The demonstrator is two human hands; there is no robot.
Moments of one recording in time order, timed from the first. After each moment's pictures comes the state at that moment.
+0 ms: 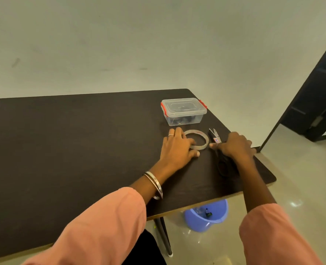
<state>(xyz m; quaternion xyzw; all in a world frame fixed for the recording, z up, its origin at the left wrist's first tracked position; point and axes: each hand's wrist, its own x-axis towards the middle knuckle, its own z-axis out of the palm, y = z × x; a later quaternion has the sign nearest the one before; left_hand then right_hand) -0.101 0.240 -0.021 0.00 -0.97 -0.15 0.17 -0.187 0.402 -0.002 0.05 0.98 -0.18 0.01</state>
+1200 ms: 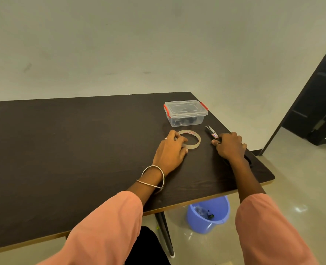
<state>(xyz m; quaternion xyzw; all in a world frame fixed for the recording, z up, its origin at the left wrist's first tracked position) -0.083 0.221 -0.032 -0.01 -0.94 -0.24 0.22 -0.193 0.394 -0.016 -0.04 0.99 -0.13 -0.04</state>
